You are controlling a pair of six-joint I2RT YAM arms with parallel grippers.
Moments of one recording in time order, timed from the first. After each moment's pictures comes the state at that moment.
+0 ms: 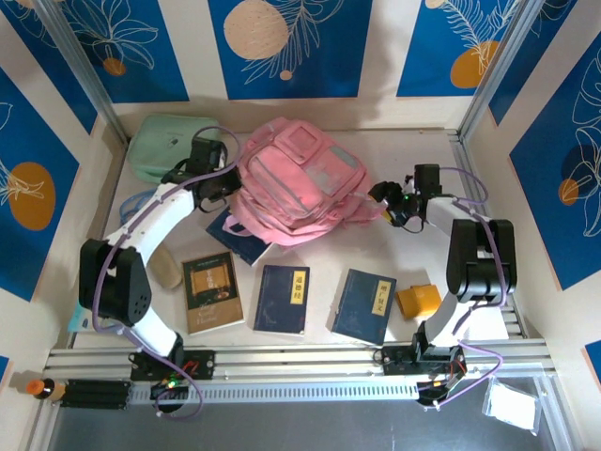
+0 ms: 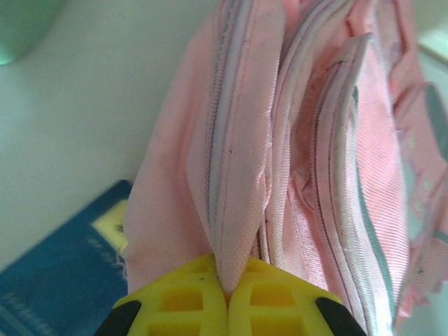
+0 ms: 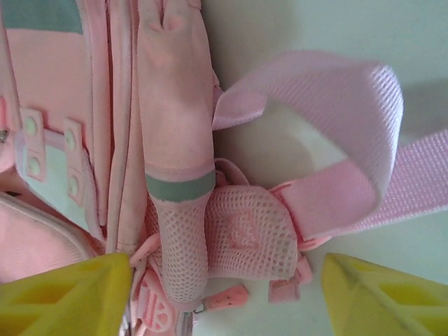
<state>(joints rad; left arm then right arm) -0.29 1.63 1.33 -0.53 0.07 -0.59 -0.02 1.73 1.01 -0.22 -0.55 0.81</state>
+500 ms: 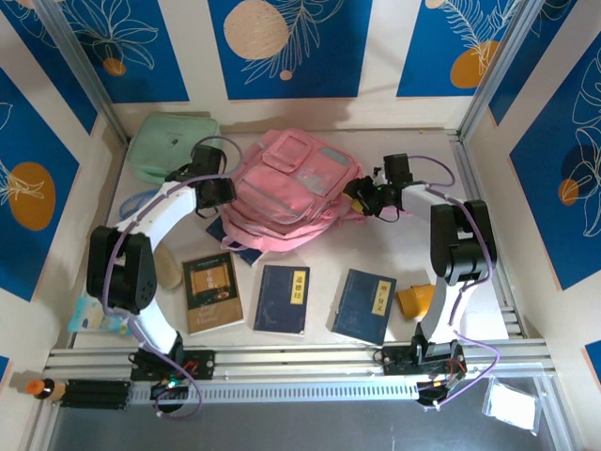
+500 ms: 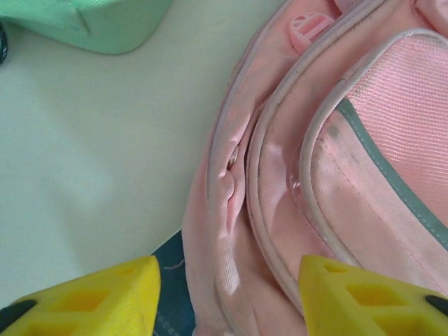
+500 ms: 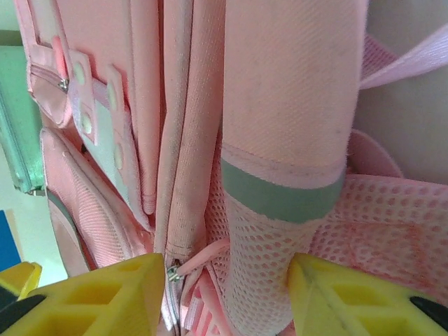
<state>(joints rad) -0.27 1.69 1.28 -0.58 -0.11 -0.47 0.13 1.89 1.18 -0.22 -0.59 0.84</state>
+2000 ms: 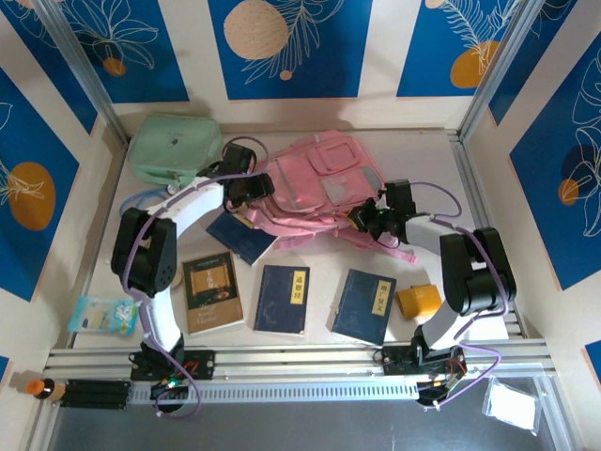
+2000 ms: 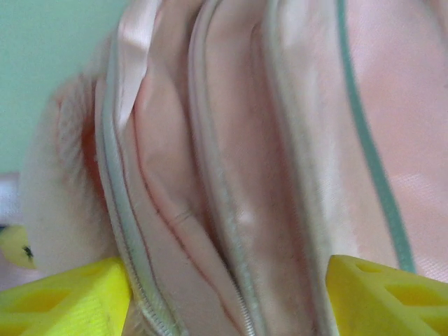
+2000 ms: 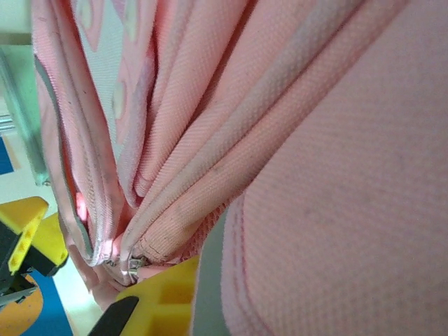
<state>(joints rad) -0.39 1.88 1.43 -0.48 0.04 -0.64 0.20 1.62 0.81 0.01 -0.53 1.06</state>
